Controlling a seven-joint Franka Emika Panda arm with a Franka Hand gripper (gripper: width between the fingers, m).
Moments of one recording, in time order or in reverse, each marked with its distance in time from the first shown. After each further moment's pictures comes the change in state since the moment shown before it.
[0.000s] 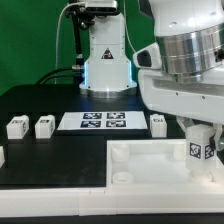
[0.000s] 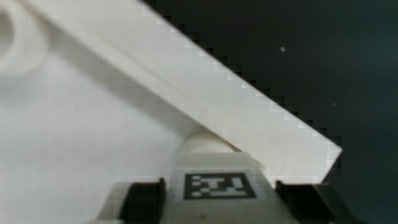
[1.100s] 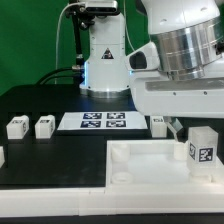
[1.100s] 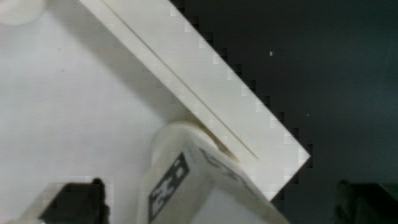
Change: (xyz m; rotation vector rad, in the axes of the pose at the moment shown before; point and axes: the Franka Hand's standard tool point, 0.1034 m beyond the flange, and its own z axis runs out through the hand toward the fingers) arm 0.007 -0.003 -0.004 0.033 -0.001 -0.457
